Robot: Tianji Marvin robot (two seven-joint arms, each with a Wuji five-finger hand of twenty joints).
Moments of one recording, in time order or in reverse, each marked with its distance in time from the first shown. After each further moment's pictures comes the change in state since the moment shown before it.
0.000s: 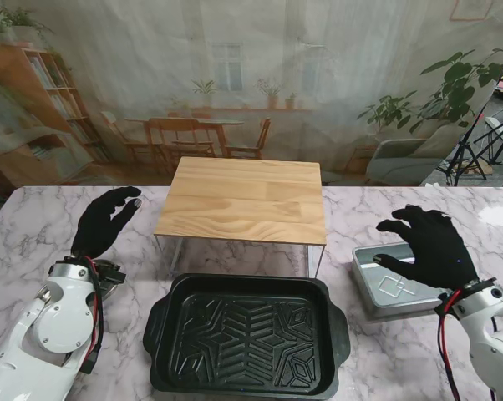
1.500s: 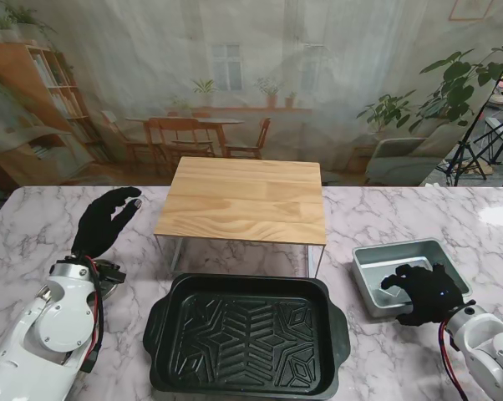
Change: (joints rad) left arm -0.012 0.000 0.004 0.022 0.011 -0.009 0.006; right arm 0.078 0.101 -0.145 0.283 -0.268 0.127 0.151; left_hand 0.000 0.000 0.000 0.000 0.000 0.000 0.000 0.000 0.000 0.000 0.000 0.000 0.000 0.000 0.000 0.000 0.003 0.000 0.000 0.000; right_hand 0.050 -0.472 0.261 0.131 -0.122 -0.265 0.081 0.002 -0.040 -0.113 0.035 0.109 0.134 -0.053 0.051 0.092 0.146 0.162 0.131 -0.089
